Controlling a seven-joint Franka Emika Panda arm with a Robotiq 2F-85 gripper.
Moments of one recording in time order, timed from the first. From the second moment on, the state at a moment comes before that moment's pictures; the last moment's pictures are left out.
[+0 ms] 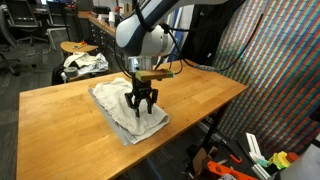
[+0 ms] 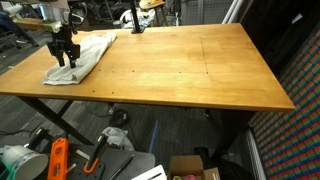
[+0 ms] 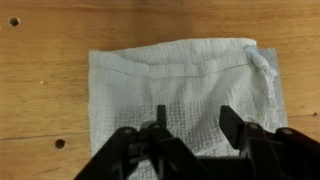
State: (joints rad) arm 0.13 0.35 0.12 -2.05 0.17 2.05 0.14
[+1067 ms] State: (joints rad) arm 0.09 0.40 0.07 -2.05 0.18 2.13 0.15
